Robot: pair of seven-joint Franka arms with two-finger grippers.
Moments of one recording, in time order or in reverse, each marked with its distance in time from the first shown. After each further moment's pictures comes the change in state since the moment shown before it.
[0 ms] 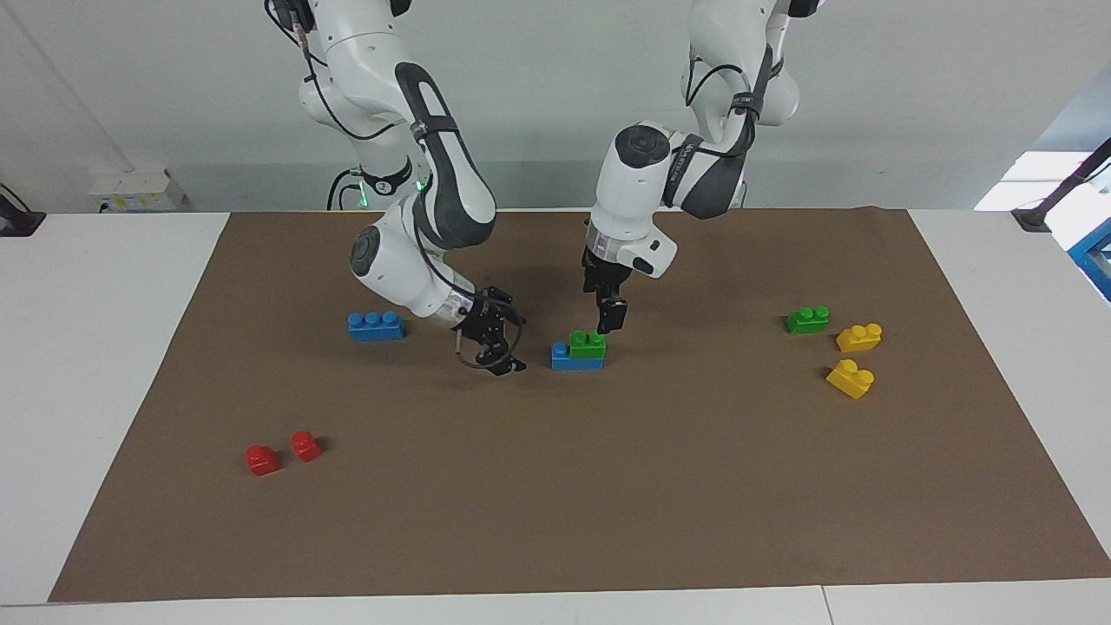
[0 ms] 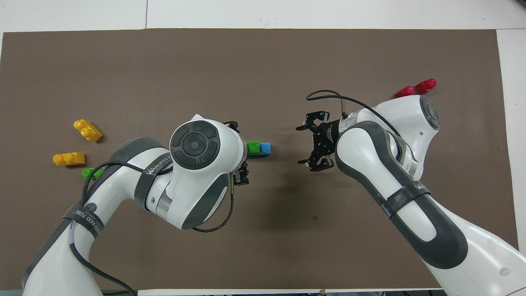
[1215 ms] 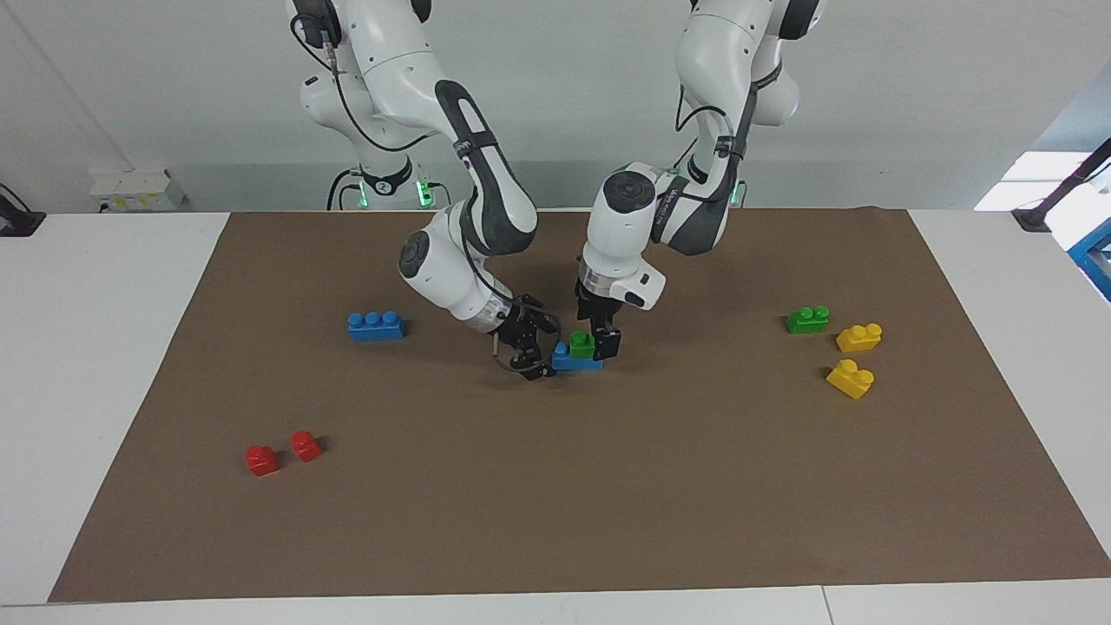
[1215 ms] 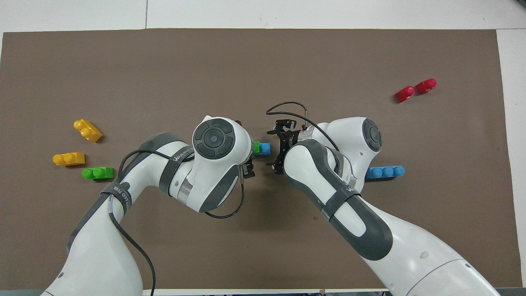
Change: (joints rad) left arm -0.001 0.110 0.000 0.004 0.031 0.108 -0.059; right arm 0.098 0.078 0.000 0.025 0.080 0.128 0.001
